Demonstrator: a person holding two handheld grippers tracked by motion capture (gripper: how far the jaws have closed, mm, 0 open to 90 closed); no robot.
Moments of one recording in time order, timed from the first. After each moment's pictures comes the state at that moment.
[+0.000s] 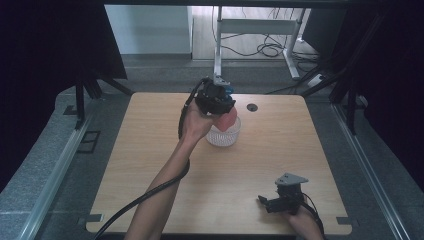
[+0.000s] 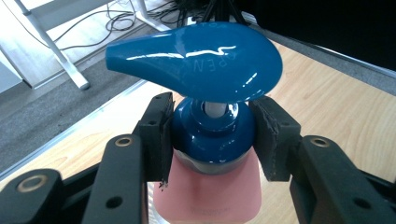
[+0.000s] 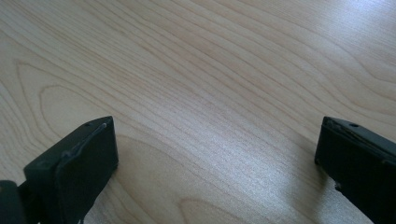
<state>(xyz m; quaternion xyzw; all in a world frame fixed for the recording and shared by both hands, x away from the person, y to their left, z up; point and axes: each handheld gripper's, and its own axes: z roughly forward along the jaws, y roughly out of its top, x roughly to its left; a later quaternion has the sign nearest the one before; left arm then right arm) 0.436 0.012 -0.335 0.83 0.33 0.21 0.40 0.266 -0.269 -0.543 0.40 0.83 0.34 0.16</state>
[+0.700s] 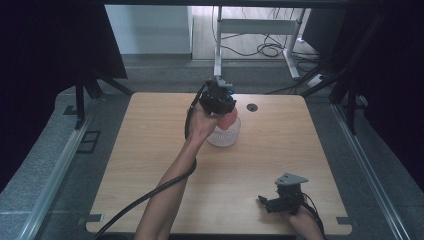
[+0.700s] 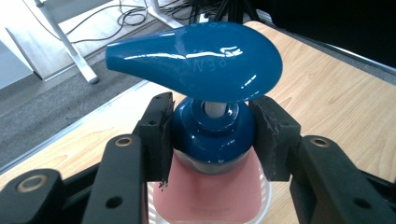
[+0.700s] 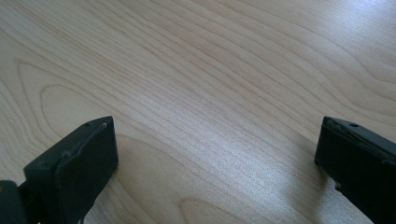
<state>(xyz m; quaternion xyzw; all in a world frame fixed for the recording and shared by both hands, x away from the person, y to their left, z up) 0.456 0.002 -0.361 0.82 0.36 0.22 0.39 0.267 -0.269 -0.543 0.40 0.83 0.34 0.16</state>
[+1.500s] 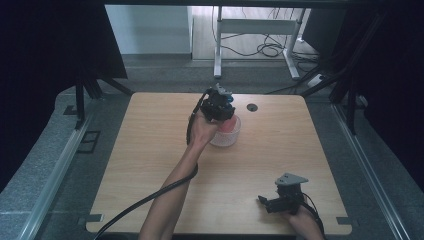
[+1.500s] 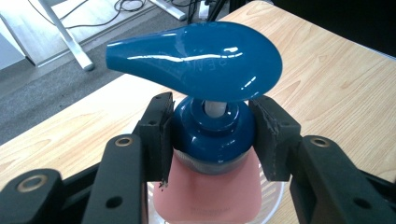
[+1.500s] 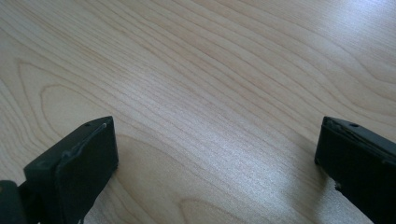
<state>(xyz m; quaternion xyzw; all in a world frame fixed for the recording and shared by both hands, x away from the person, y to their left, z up) 0.461 -0.001 -0.395 0.82 0.37 0.20 0.38 0.267 -0.269 -0.543 0.40 0.83 0.34 0.16</state>
